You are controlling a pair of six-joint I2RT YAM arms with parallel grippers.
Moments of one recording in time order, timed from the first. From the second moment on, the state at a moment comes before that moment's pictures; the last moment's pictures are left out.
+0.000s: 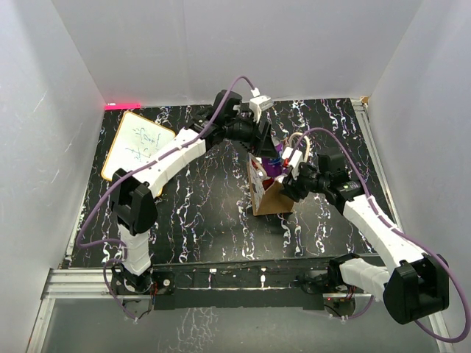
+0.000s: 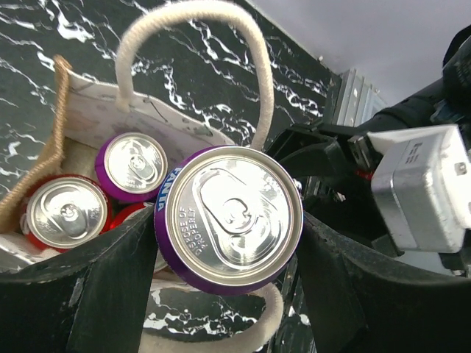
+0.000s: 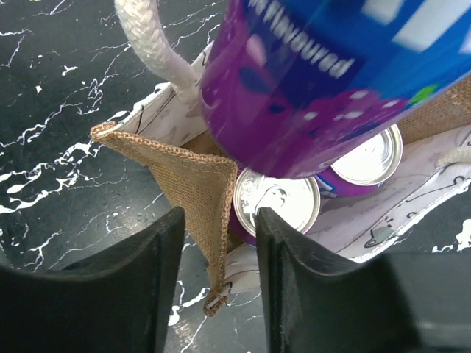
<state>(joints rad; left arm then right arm) -0.66 1.91 1.83 -0.48 0.71 -0.19 0.27 1.07 0.77 -0.38 -0.61 -0.56</state>
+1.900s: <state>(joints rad) -0.71 1.88 1.67 -0.42 0.86 -0.07 0.27 0.98 0.76 -0.52 -0.69 -0.71</state>
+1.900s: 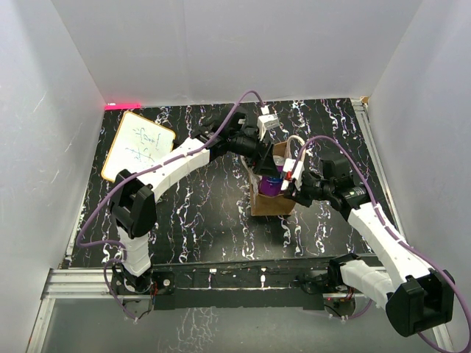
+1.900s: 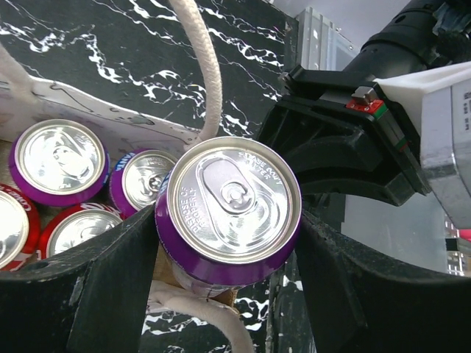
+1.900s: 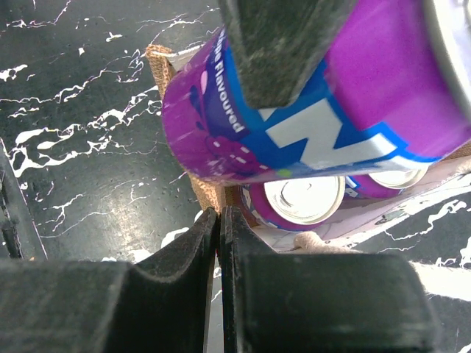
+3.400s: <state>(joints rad) -0.73 1.84 1.48 -0.29 0.98 0.20 0.26 0.96 0.75 -0.59 -0.76 -0.73</state>
